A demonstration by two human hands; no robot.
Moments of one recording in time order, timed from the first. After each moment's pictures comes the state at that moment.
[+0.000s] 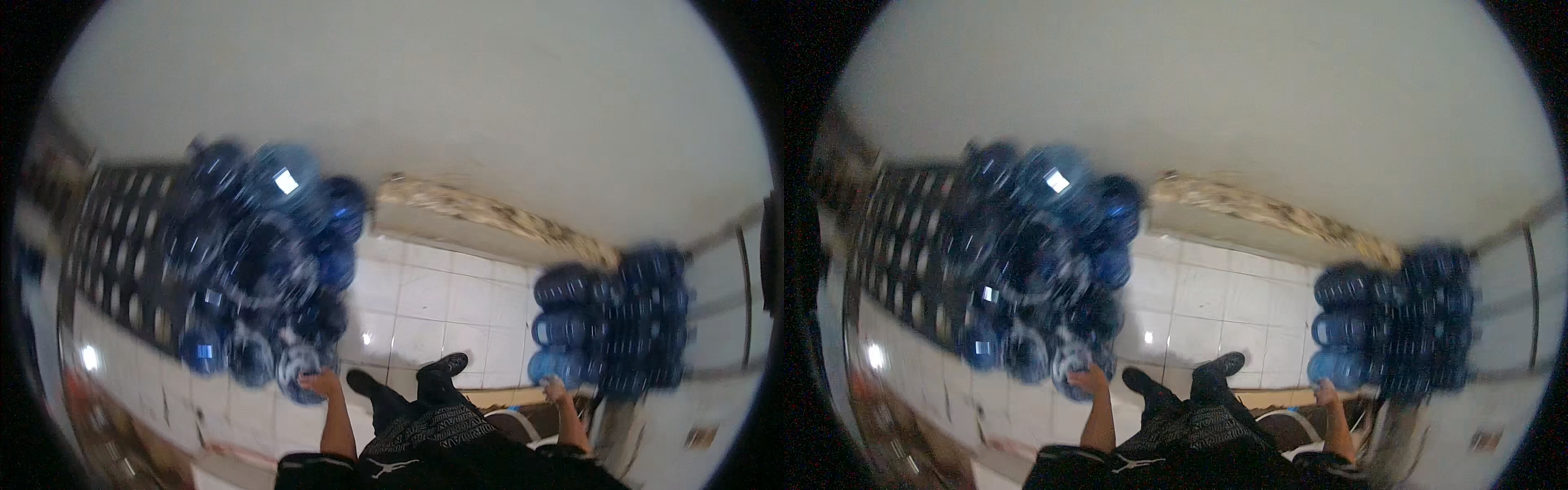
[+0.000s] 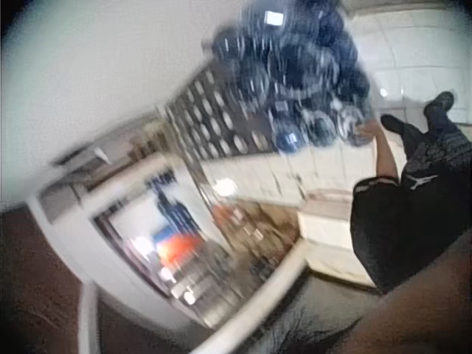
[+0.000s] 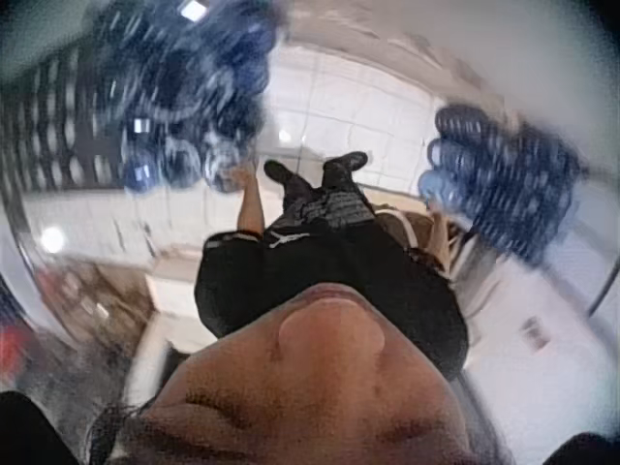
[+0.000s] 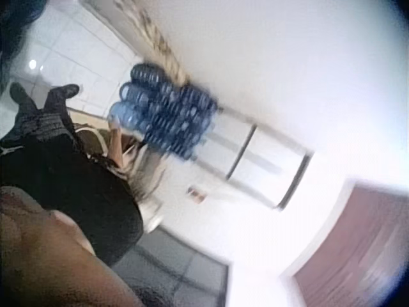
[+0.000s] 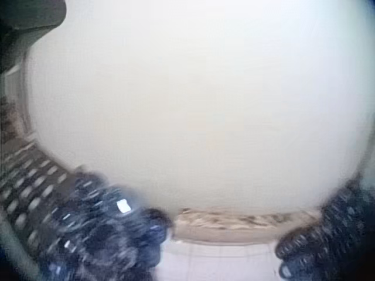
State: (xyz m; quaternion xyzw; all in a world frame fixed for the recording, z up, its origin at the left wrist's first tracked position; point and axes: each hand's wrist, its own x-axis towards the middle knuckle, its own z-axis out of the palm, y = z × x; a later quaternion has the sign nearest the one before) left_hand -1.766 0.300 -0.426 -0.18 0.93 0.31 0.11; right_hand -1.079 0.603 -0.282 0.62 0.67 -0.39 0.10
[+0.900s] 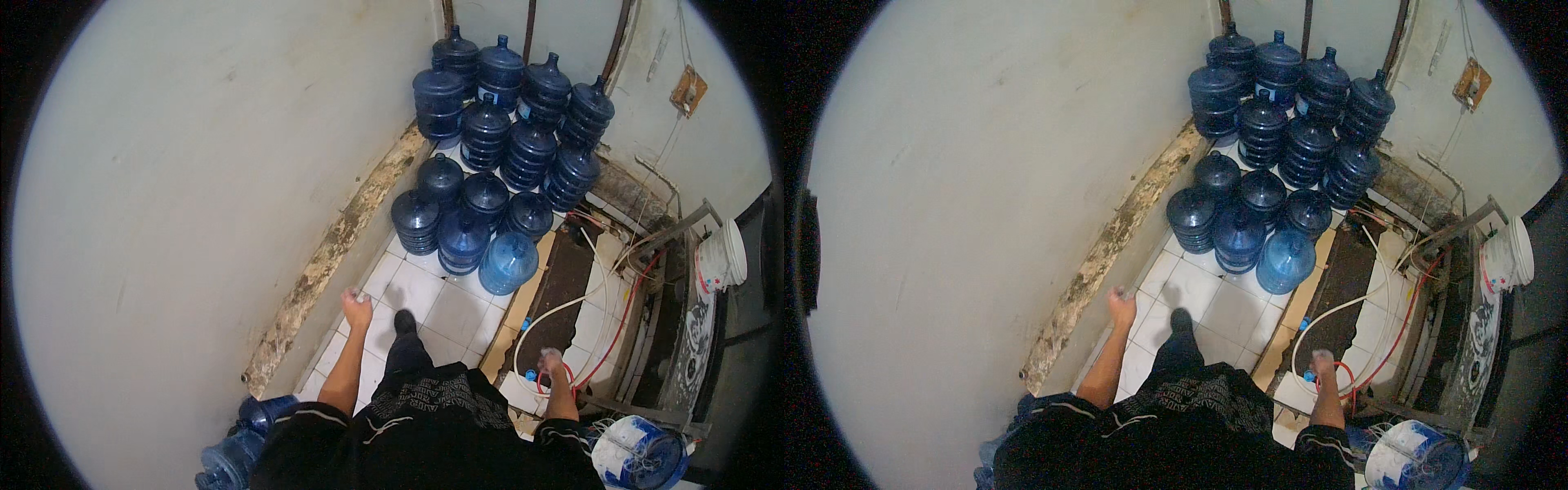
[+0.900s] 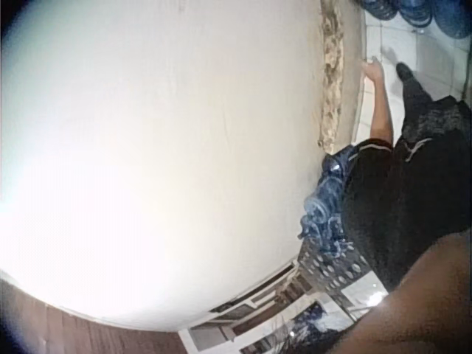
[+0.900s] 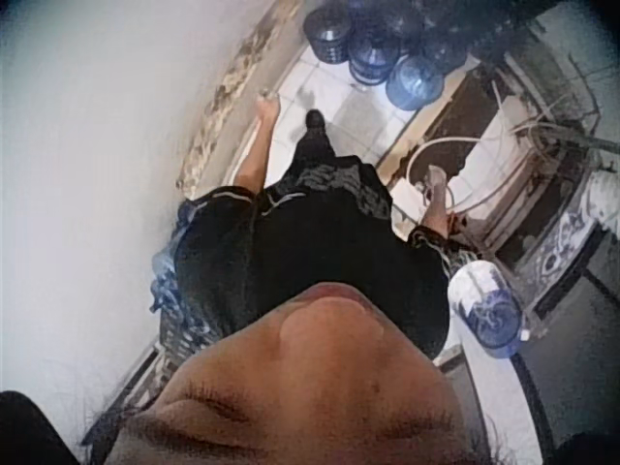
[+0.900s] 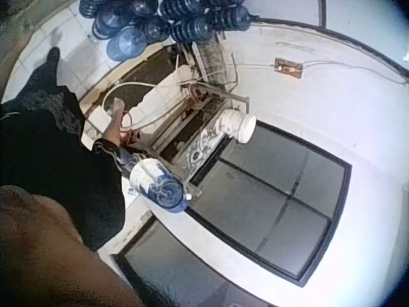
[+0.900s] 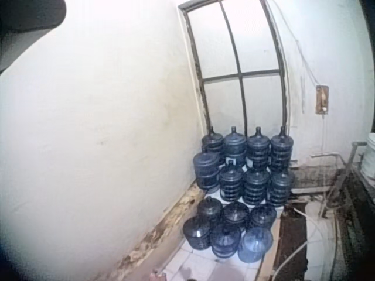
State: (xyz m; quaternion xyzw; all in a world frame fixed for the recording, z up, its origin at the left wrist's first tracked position) left_hand -1.311 0.930 -0.238 0.65 0.62 0.31 0.32; right_hand -0.930 0.423 -0.389 0.79 -0.08 -0.44 -0.43
